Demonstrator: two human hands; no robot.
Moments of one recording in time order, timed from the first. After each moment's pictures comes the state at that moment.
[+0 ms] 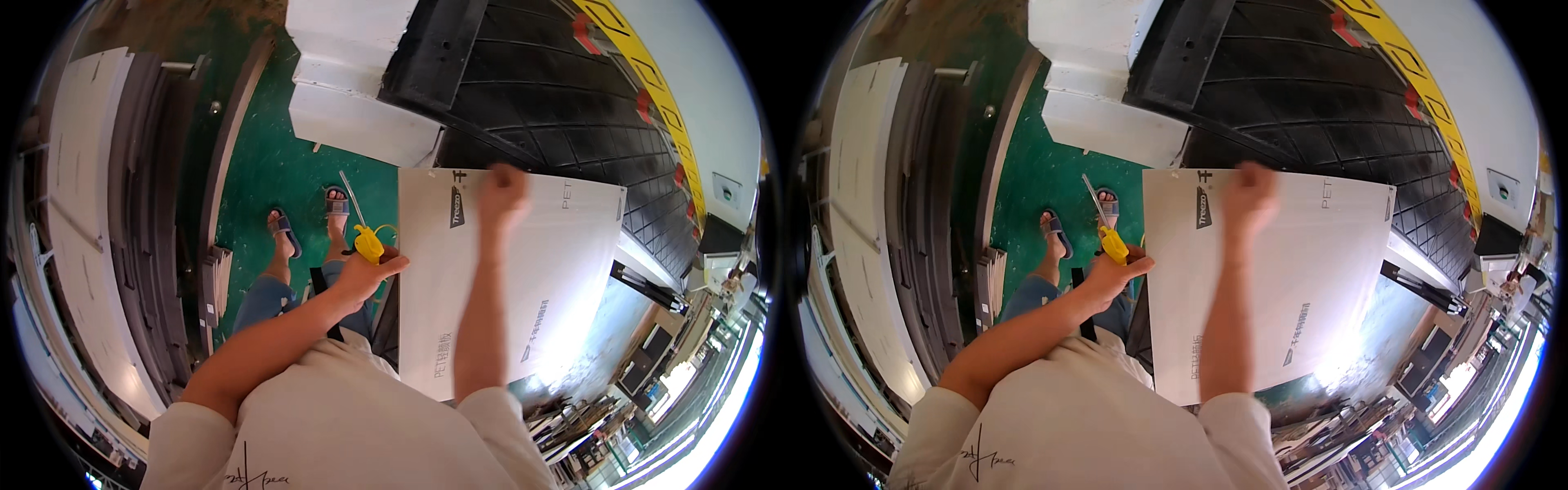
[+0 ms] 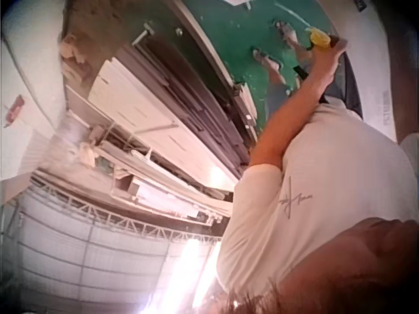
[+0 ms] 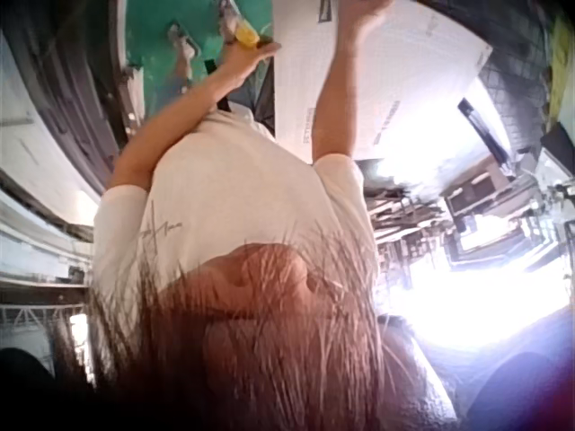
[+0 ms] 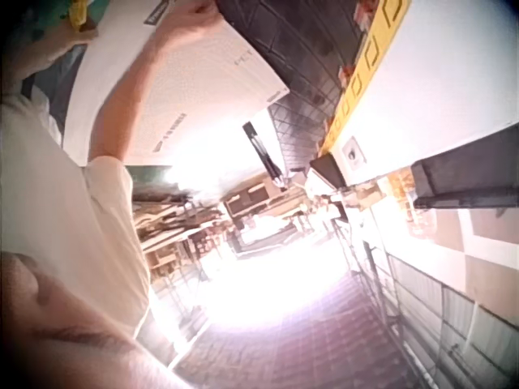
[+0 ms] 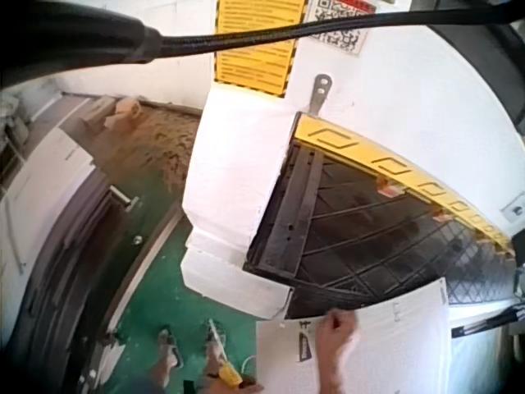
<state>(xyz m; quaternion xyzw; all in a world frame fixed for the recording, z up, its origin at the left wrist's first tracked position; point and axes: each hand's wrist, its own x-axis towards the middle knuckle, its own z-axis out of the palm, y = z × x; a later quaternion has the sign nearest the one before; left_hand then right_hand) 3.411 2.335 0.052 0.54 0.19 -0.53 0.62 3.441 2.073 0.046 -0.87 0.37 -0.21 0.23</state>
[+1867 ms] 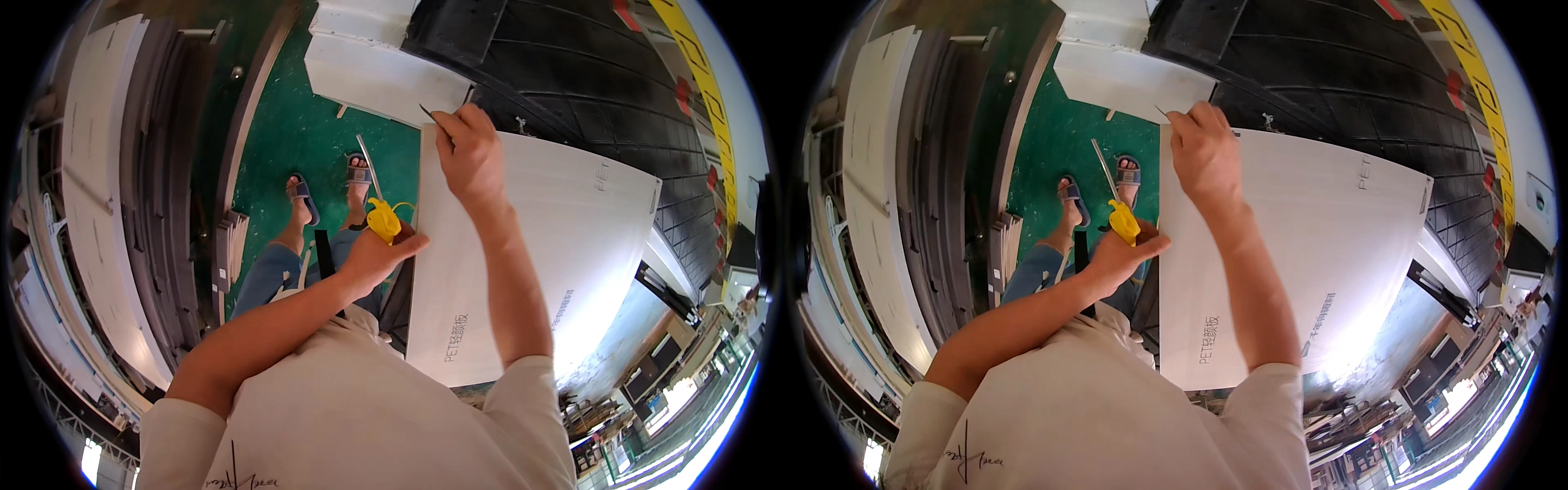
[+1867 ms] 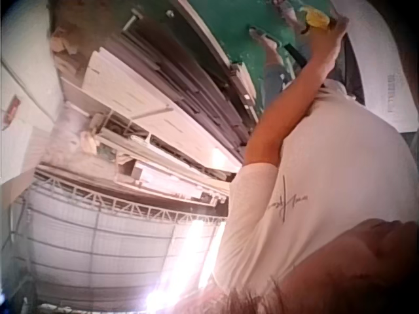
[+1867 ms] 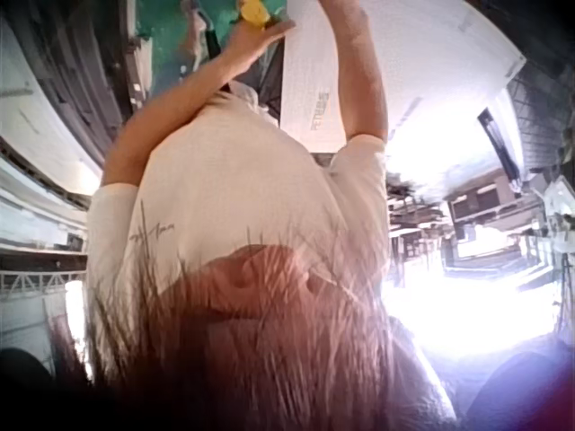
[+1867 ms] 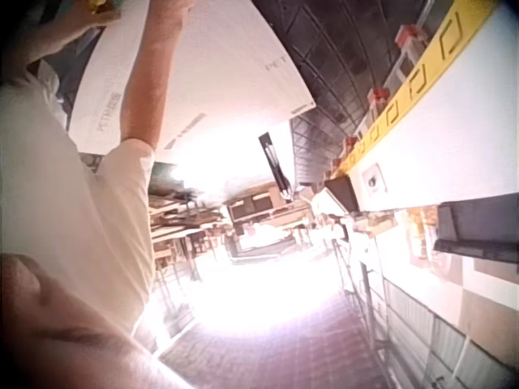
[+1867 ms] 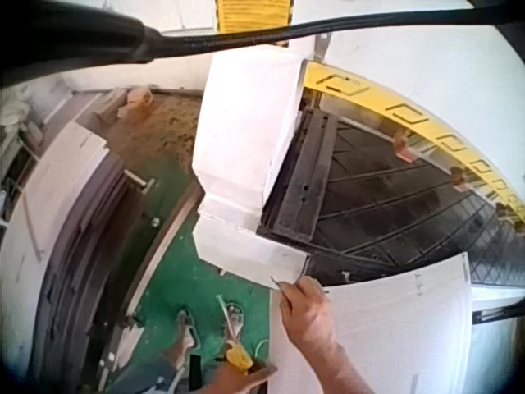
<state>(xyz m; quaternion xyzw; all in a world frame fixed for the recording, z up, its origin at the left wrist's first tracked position) 3.386 2.341 0.049 0.59 0.16 -0.51 0.60 3.477 2.134 0.066 -0.94 0.03 -0.14 0.31</state>
